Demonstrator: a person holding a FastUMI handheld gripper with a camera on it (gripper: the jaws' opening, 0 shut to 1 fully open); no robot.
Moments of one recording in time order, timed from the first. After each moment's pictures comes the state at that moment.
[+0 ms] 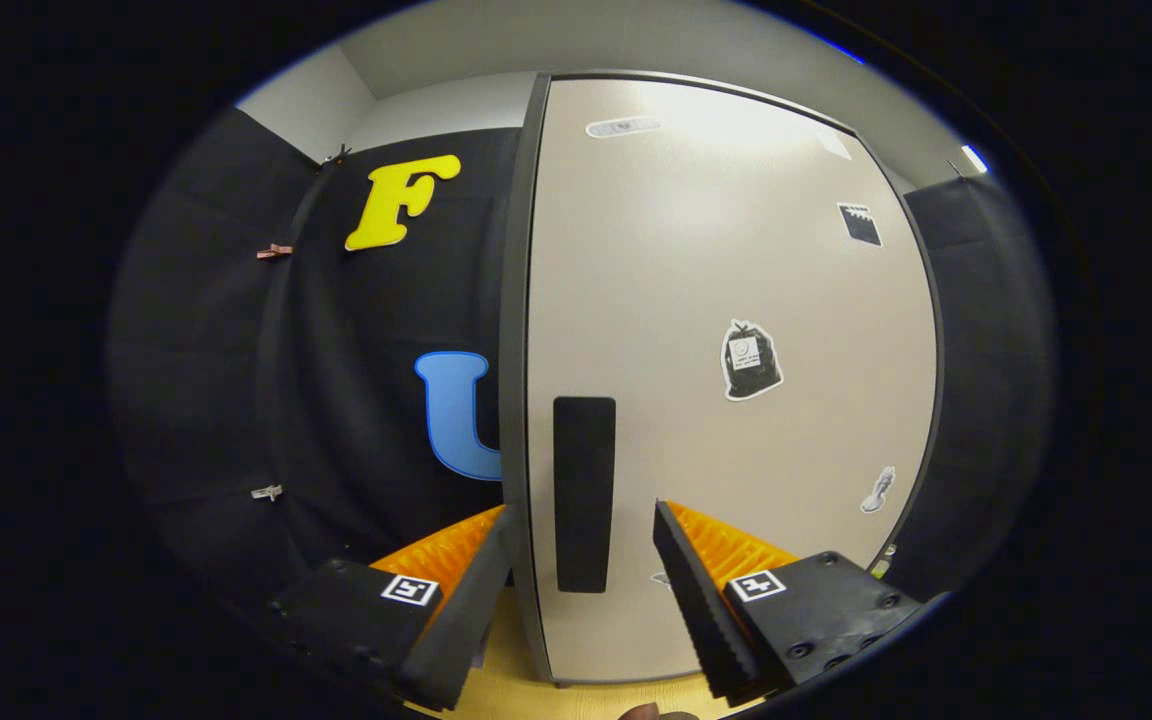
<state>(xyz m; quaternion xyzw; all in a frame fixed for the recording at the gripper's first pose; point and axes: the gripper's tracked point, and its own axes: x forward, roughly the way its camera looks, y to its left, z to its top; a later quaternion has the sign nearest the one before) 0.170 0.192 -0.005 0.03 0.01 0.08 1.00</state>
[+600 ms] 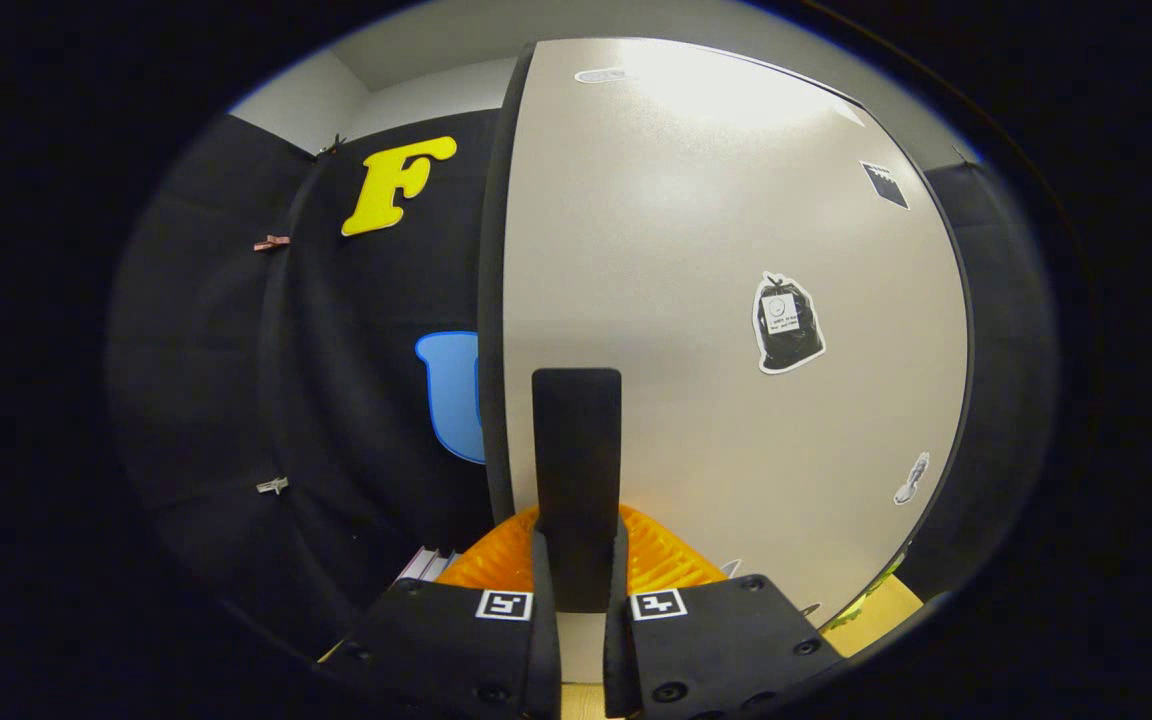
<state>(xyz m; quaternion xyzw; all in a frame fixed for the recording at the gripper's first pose) 0.165 0.192 -0.013 0.03 0.03 0.11 0.99</state>
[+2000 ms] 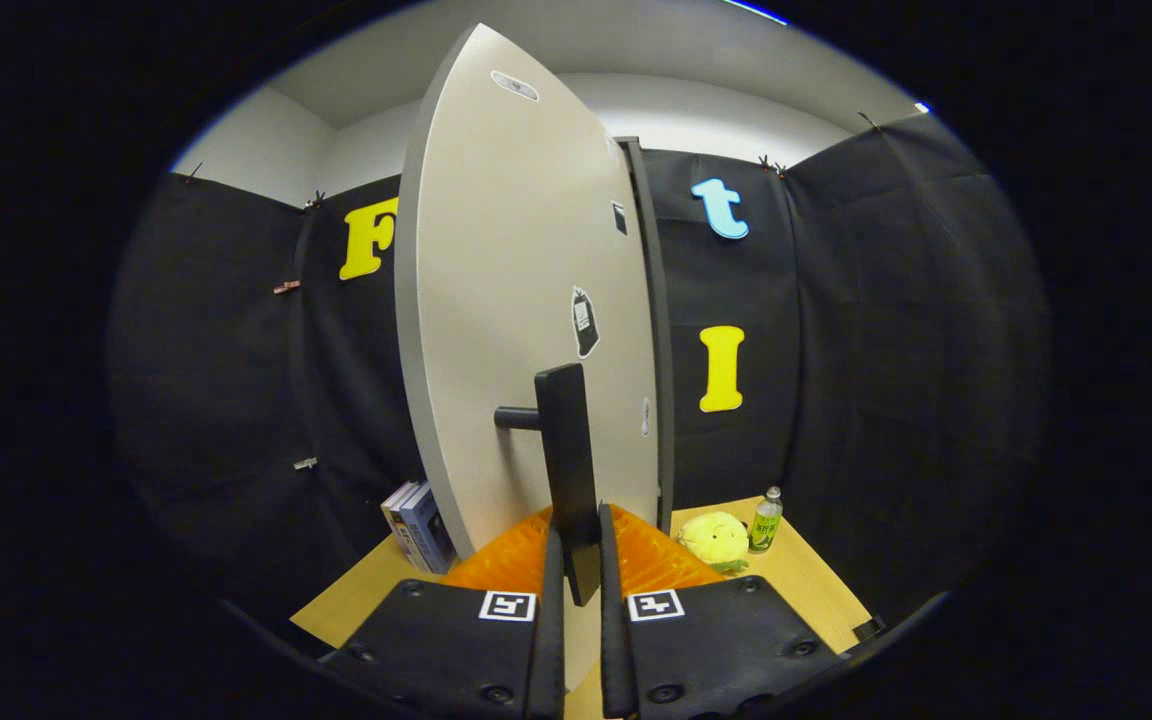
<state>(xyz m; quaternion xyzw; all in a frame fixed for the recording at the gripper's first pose) -0.025 -0.030 0.005 0.07 0.05 0.10 0.99</state>
